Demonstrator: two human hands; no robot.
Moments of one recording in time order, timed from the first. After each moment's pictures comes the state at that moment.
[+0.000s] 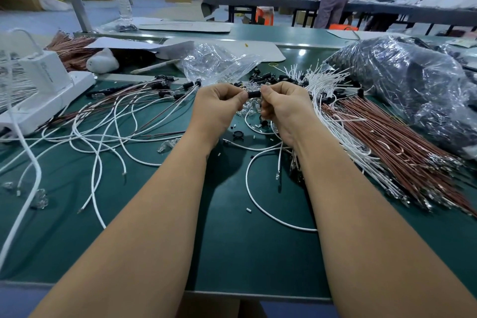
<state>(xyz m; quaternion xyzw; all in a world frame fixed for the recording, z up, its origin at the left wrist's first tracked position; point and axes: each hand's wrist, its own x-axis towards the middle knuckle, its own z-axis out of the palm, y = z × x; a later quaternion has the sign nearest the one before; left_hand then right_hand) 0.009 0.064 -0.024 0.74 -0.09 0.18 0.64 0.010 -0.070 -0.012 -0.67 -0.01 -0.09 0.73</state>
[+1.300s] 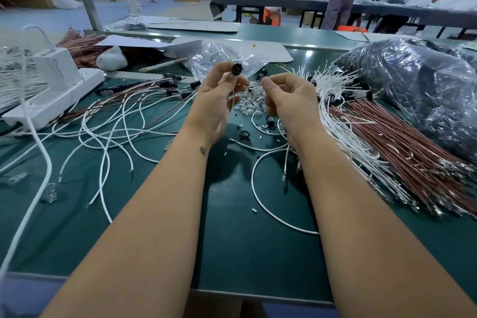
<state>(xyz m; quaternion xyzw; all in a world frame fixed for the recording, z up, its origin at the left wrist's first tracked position) 0.007 0.072 -0.016 0.54 -0.12 0.07 0.83 0.004 -0.064 -0.012 -0.71 -0.07 -0.16 0.68</state>
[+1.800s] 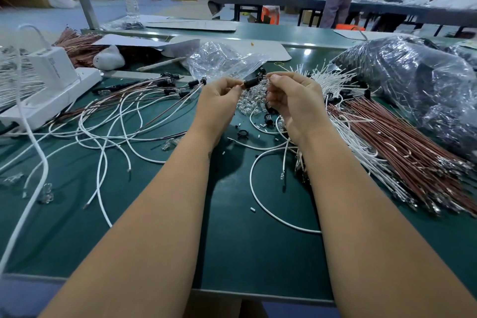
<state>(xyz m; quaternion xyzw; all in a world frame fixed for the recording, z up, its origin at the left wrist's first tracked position) 0.009 0.067 -0.021 0.74 -0.06 0.17 0.65 0.001 -0.071 -0.001 -0.60 -0.04 -0.10 0.80</state>
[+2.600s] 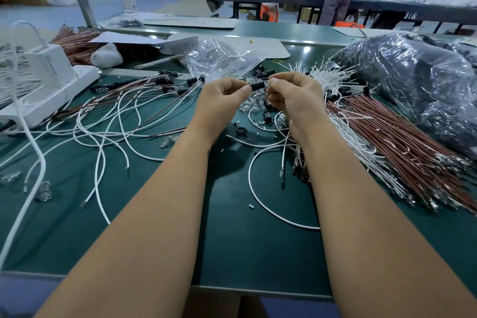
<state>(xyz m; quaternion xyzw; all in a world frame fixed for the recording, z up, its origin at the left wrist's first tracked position) 0.008 0.067 -0.022 0.75 -0.09 0.16 0.63 0.008 -0.076 -0.008 -0.67 -0.01 -0.13 0.73</state>
